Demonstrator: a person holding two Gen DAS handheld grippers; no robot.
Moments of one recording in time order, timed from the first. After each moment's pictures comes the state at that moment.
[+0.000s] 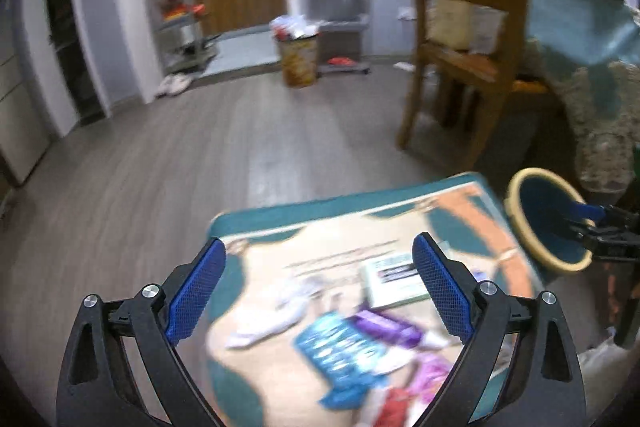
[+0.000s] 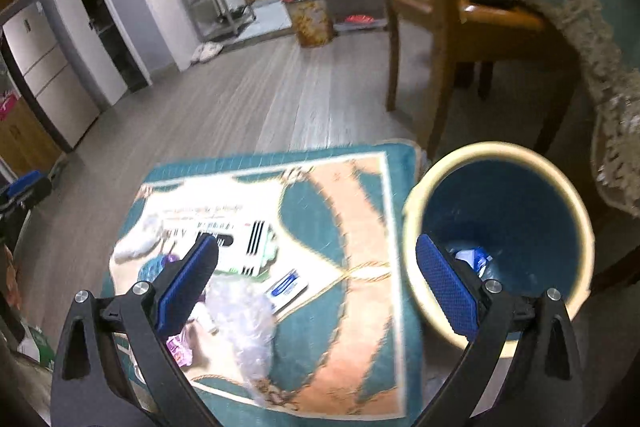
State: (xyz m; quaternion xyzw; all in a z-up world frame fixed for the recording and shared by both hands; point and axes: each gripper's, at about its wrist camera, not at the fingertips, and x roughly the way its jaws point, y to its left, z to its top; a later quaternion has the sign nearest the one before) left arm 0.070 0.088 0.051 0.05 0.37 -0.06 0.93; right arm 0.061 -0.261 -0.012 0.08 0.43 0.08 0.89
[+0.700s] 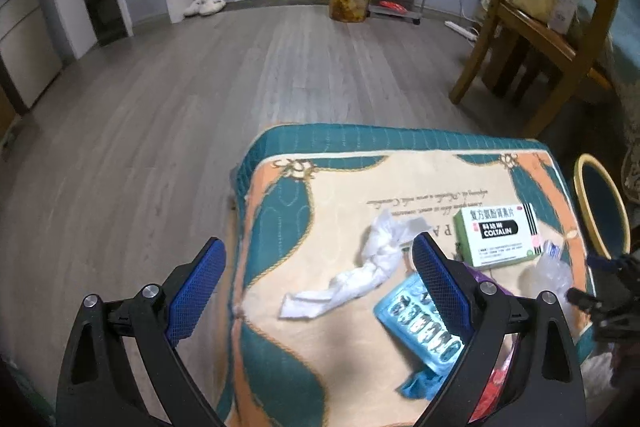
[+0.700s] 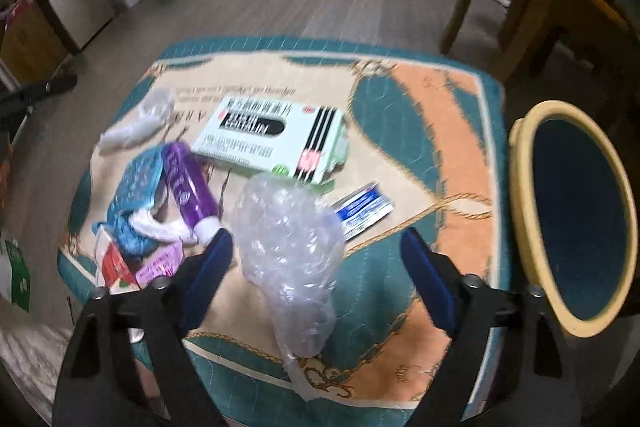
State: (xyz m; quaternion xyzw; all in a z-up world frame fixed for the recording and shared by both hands) left arm 0.108 0.164 -0.034 0.01 0.47 -0.03 0.88; right arm 0.053 -0.172 -0.096 -0.03 0.53 0.14 0.84
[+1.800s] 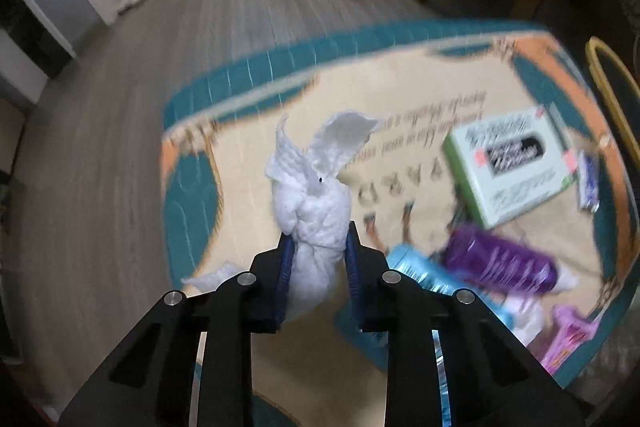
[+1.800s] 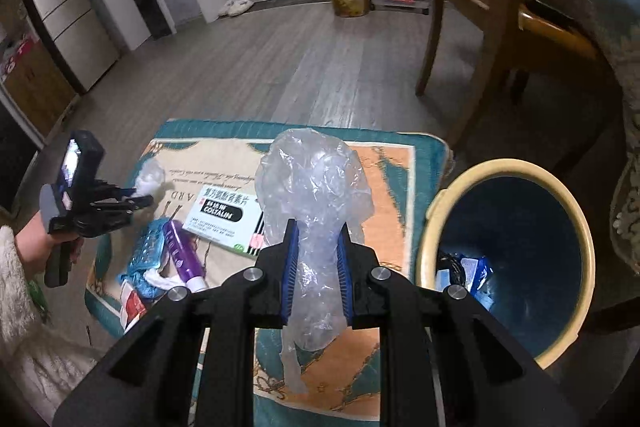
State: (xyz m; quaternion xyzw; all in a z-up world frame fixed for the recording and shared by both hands) left arm 0.150 0.089 -0.099 0.12 0.55 -0.08 0.82; right arm 0.085 -0.265 0.002 0.03 0.46 0.13 0.88
